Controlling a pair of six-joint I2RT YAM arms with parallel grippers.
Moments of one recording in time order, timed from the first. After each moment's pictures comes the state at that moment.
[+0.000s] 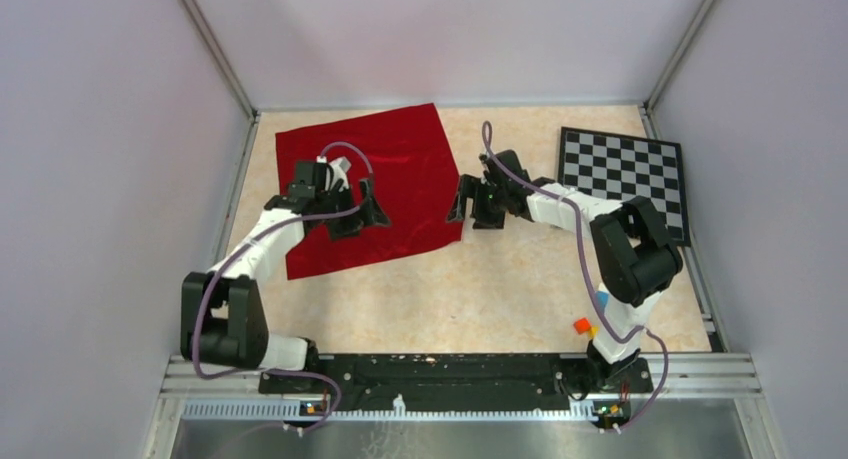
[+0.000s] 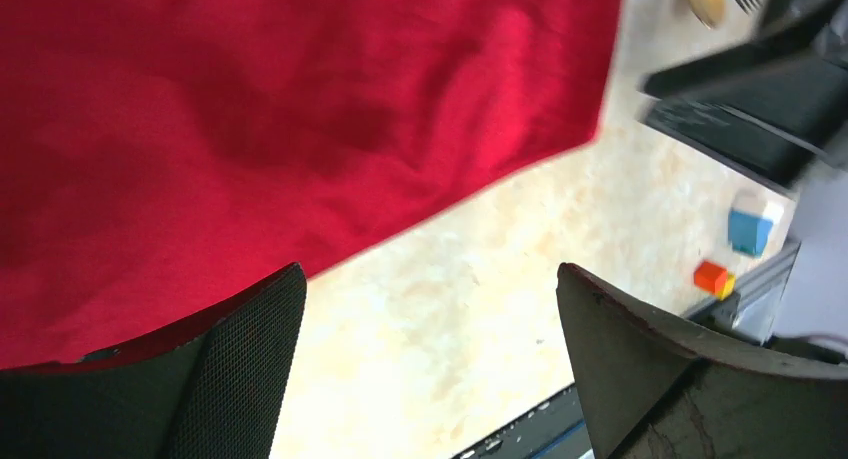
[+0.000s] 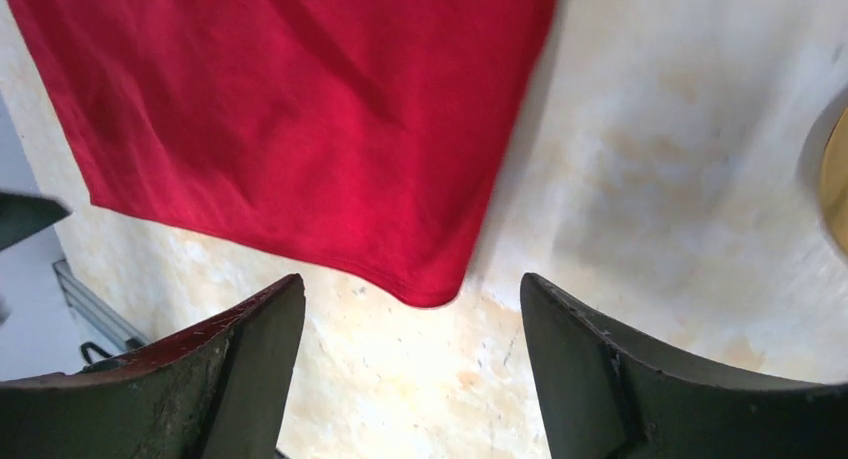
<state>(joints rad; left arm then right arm) -0.10 1.42 0.94 -0.45 0.46 -0.42 0.52 1.80 1.18 -0.23 -0.28 0.61</state>
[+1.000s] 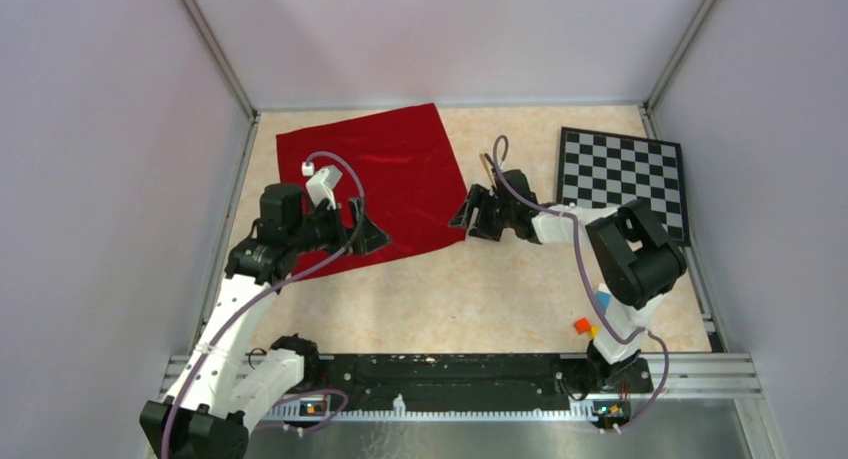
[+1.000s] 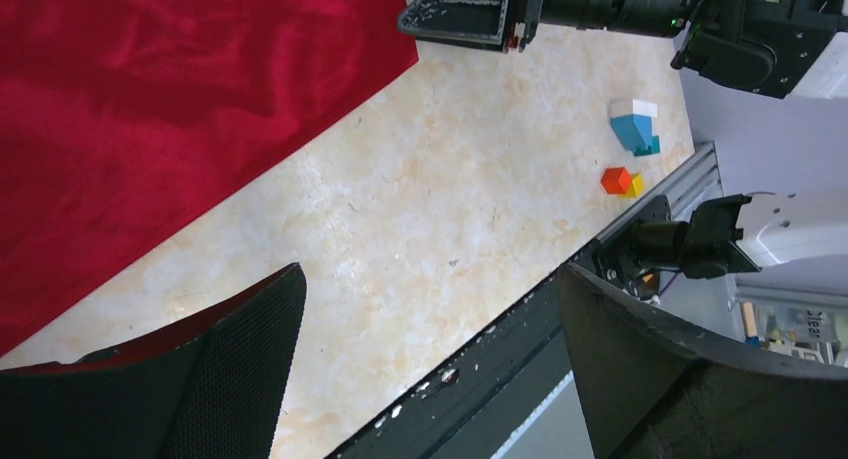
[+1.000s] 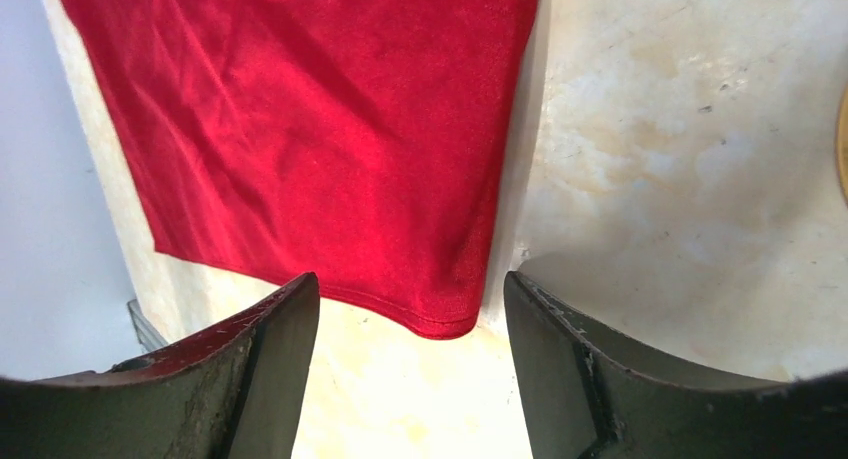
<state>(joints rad) -0.20 0.87 0.86 -0.58 0.58 -0.39 0.51 1.79 0.93 0.11 -0.29 0.81</state>
